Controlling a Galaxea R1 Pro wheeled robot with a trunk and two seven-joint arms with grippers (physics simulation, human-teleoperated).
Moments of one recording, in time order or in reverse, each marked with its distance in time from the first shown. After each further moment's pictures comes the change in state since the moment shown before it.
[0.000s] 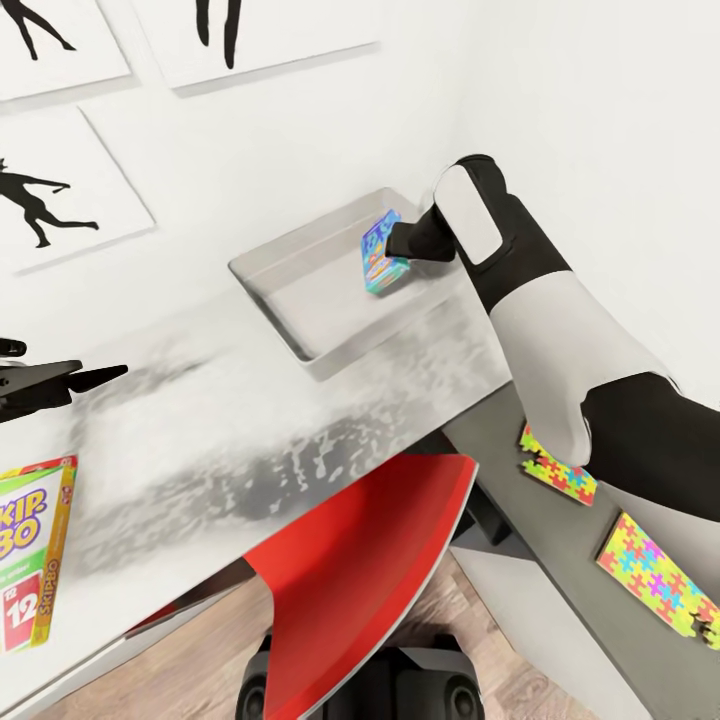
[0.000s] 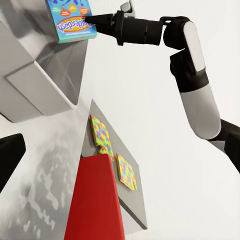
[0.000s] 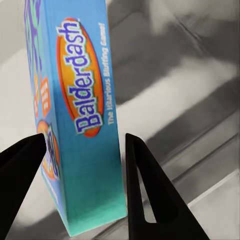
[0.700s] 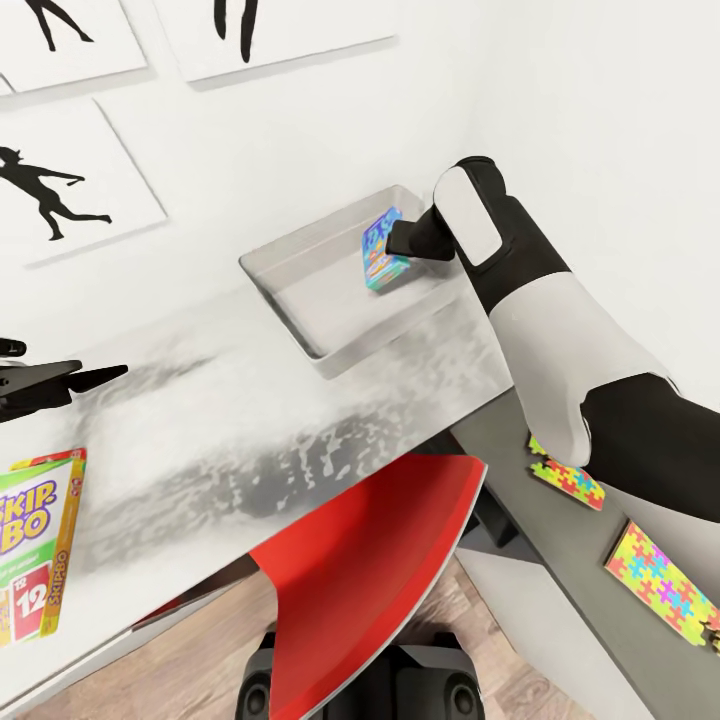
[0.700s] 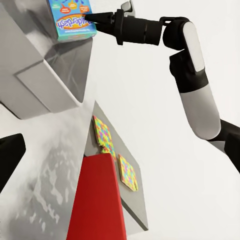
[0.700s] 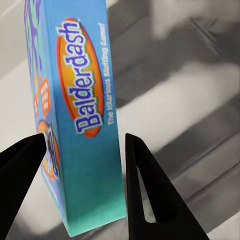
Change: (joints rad) left arm 0.000 0.000 0.000 0.000 0.000 0.000 0.000; right arm 0.003 0.000 0.001 0.000 -0.001 -0.033 -0.002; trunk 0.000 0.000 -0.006
